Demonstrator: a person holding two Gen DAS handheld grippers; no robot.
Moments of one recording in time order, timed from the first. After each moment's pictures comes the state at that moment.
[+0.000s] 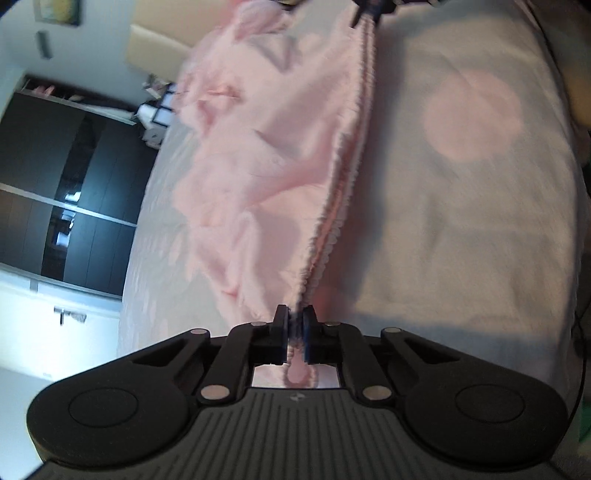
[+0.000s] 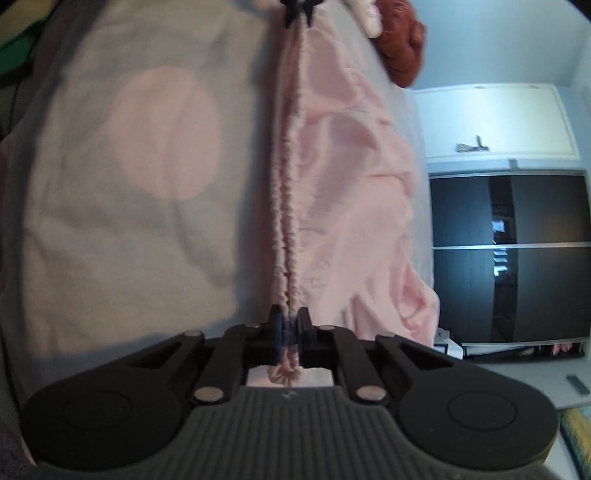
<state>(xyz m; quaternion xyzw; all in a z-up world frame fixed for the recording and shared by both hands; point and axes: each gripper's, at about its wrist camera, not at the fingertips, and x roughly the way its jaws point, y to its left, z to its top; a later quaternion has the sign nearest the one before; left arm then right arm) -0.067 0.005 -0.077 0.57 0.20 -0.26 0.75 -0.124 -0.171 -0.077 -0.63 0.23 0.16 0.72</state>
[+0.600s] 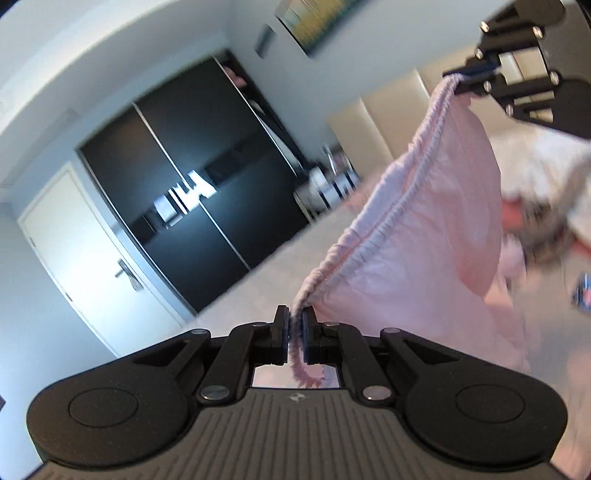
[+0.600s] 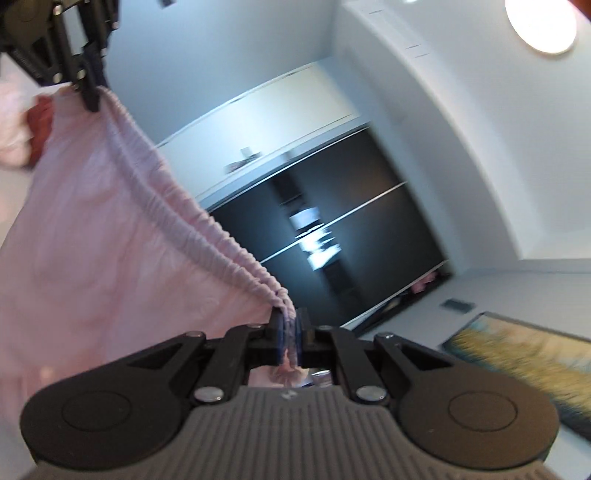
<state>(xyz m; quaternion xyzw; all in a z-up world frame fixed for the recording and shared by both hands) 0.021 -0.001 0.330 0.29 0.09 -0.19 0.93 -0.021 -0.198 0.329 -0.50 0.00 -0.07 0.86</state>
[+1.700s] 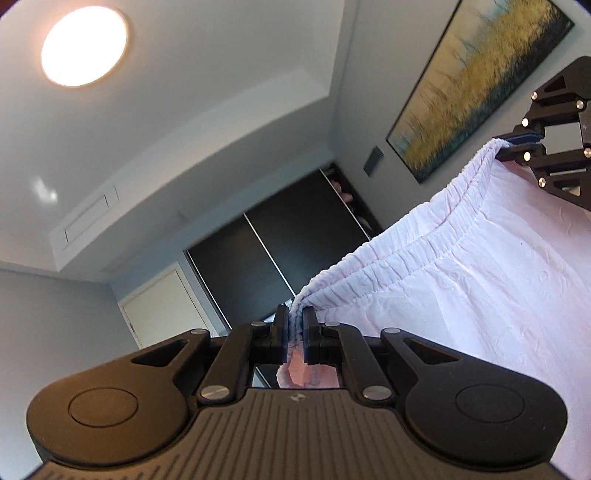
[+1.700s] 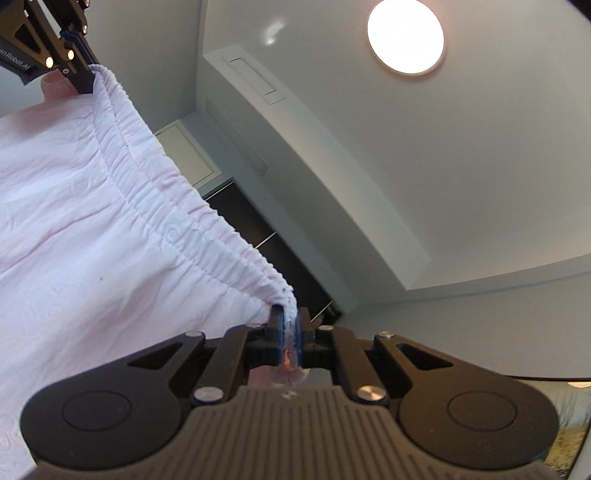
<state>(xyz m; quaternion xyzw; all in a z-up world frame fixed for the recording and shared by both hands) 0.019 -0.037 0.567 0.29 -0.06 -0.08 0.95 -0.002 -0.216 0.589 -0.43 -0.11 -0.14 0.88</state>
